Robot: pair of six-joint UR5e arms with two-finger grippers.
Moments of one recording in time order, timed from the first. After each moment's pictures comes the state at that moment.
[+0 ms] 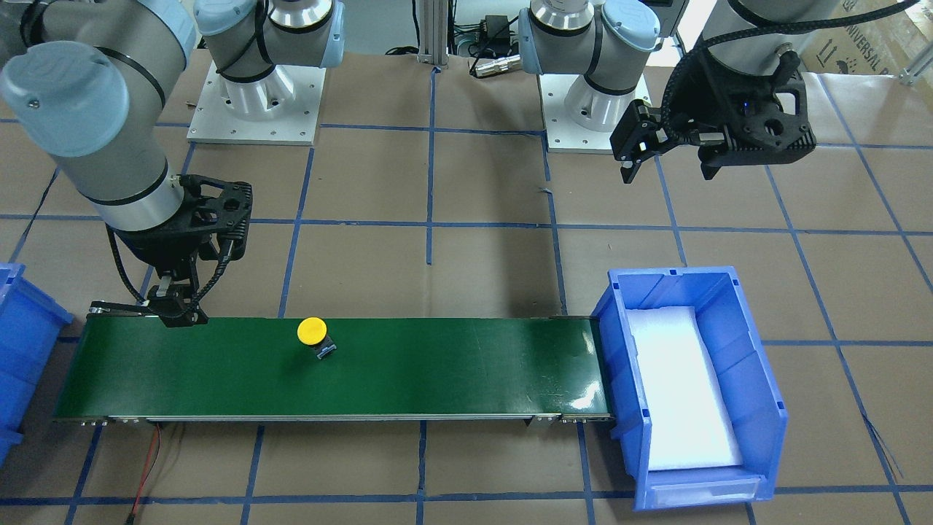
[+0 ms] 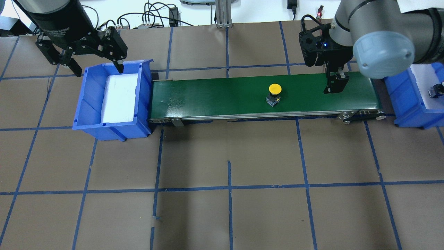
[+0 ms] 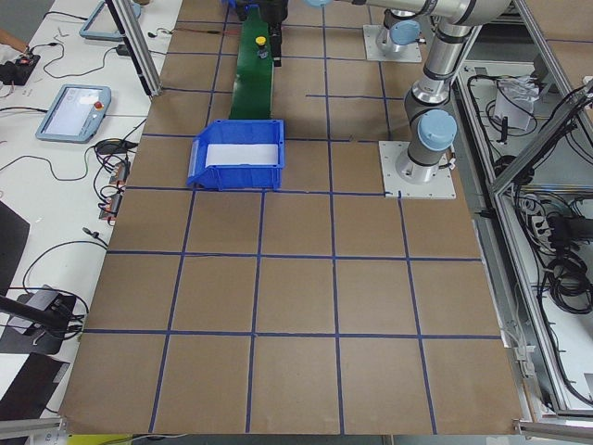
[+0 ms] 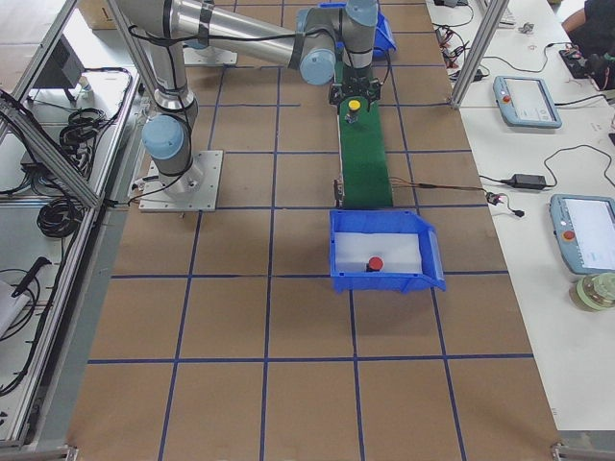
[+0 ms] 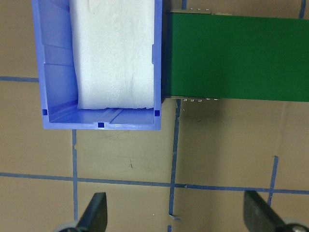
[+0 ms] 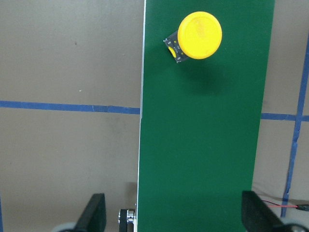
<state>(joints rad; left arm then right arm) -1.54 -1.63 -1.38 -1.76 1.60 -0.03 1.53 -1.40 1.70 -1.93 -1.60 -1.66</state>
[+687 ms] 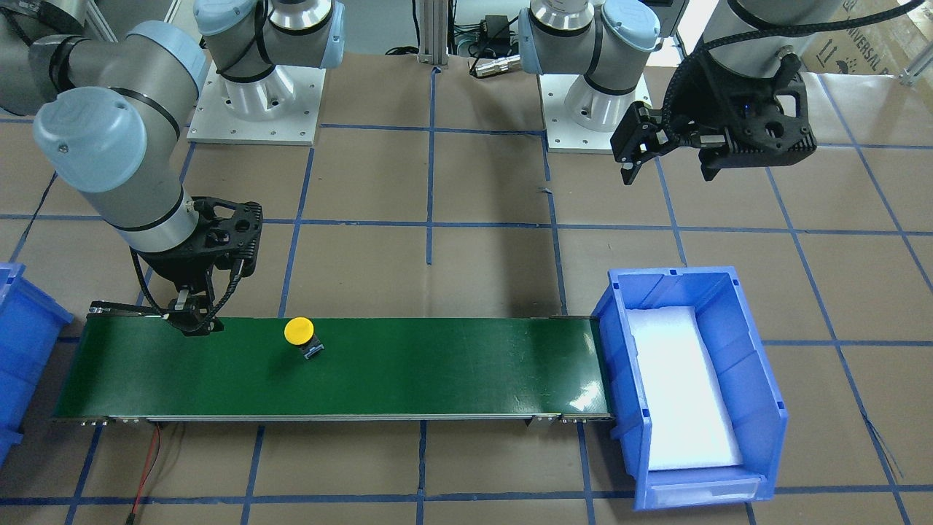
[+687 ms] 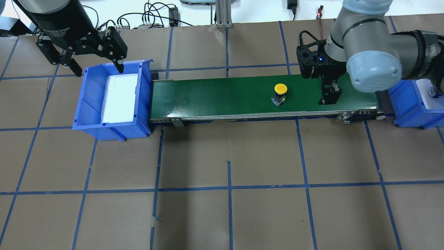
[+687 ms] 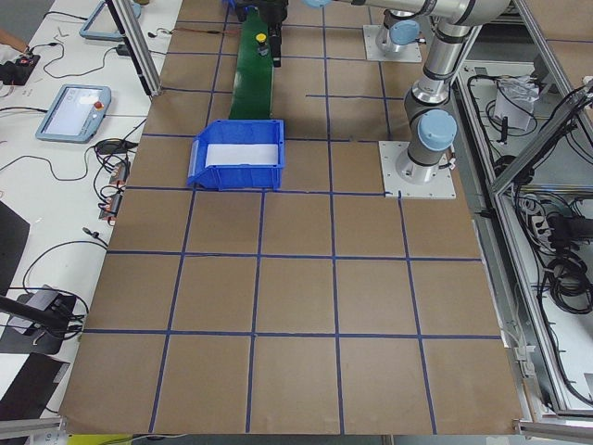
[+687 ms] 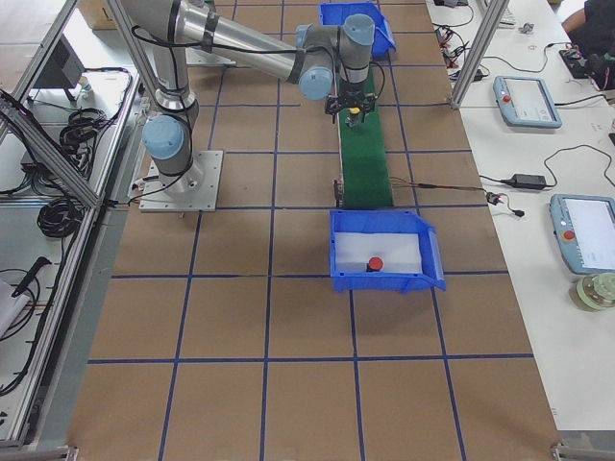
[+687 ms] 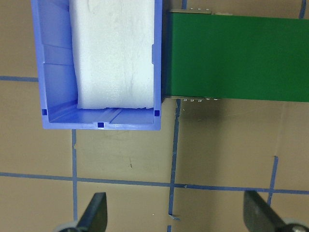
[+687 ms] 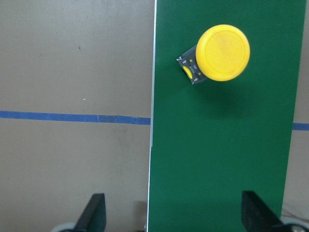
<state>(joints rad) -1.54 -1.63 -1.38 -1.76 1.60 -0.04 1.50 -1.36 1.75 -1.96 -1.56 -1.71</state>
